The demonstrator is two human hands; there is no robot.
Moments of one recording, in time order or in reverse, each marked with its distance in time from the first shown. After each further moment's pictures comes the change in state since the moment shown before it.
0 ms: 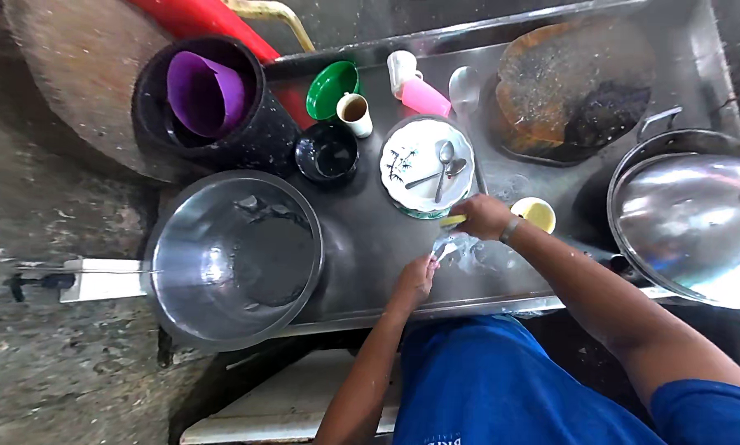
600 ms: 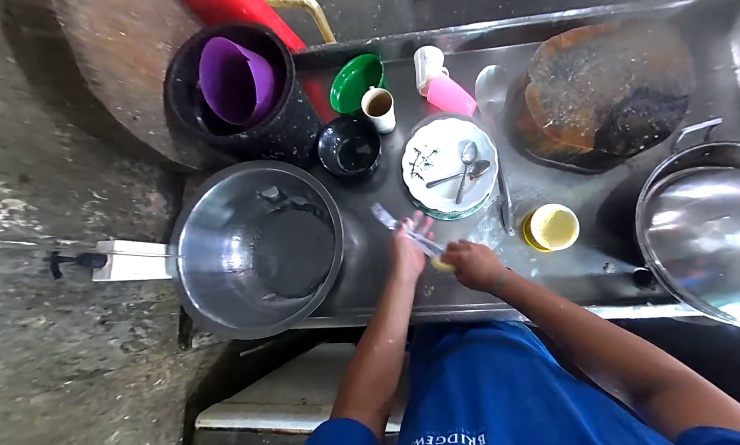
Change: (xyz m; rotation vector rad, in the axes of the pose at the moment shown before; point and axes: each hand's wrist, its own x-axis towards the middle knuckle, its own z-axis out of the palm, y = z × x) left_hand 0.035 0.024 -0.057 -1.478 0.582 -0.238; right_hand -0.018 -0.061 0.088 0.033 -0.030 -0.048
